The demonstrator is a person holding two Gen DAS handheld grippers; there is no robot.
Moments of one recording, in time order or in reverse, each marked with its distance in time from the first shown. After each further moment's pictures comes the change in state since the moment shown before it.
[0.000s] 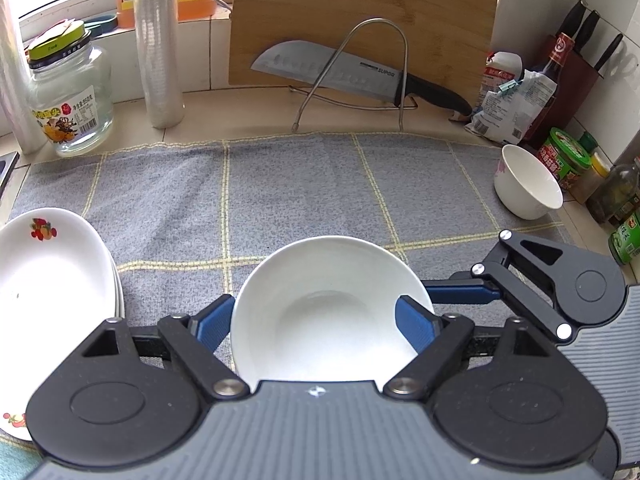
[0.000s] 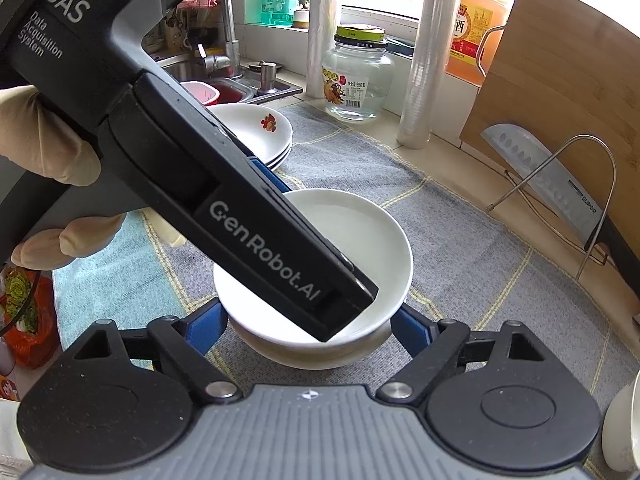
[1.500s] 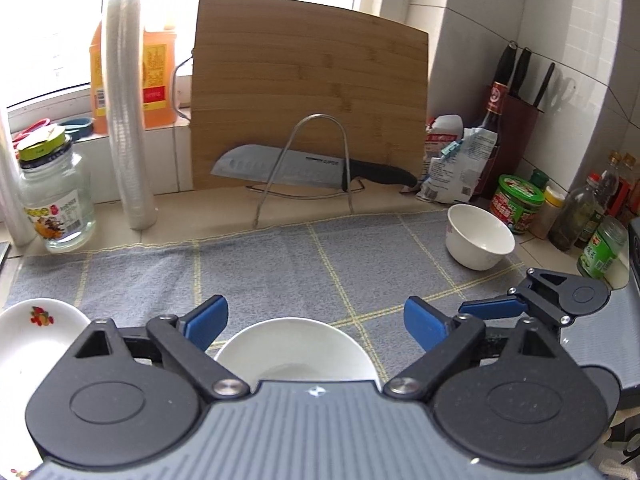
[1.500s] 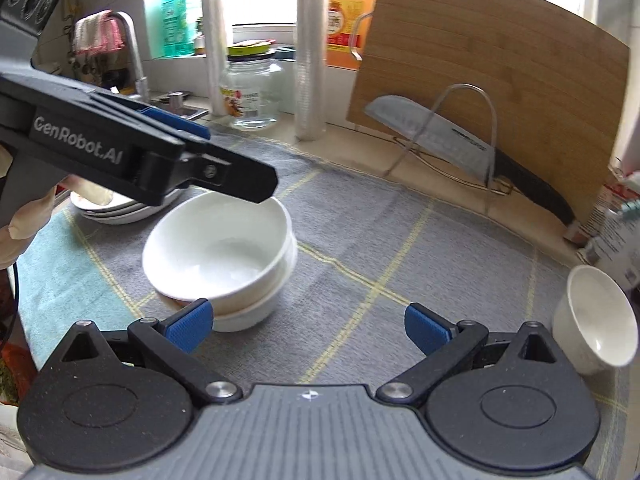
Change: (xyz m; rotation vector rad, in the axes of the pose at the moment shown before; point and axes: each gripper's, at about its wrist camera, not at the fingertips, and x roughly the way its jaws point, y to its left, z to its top) left arm -0.030 -0.024 0.000 0.125 -0.263 -0.084; right arm -0.046 -0.031 -0.039 0.256 -0.050 -0.210
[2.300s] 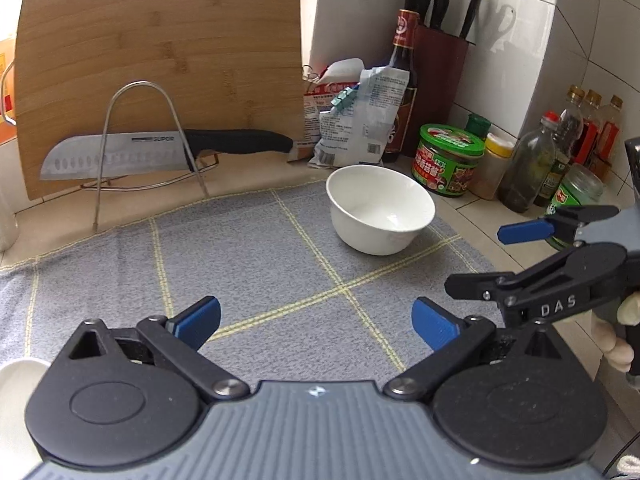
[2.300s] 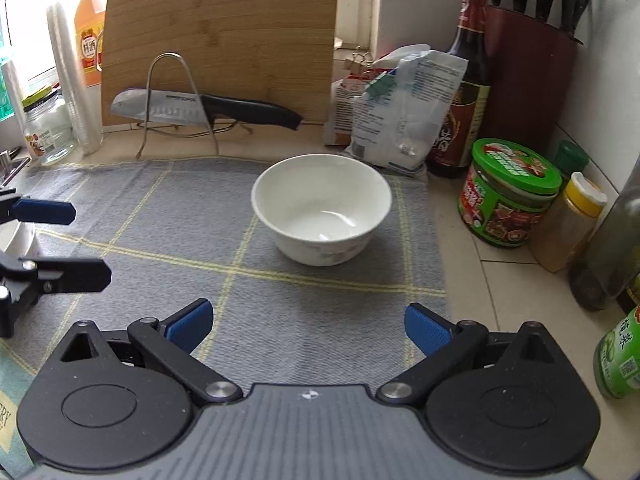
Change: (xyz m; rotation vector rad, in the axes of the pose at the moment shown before) left arm 0.095 -0.130 -0.004 0.124 0.055 -0.085; right arm -0.053 -0.180 -0.076 0.313 0.021 -0.300
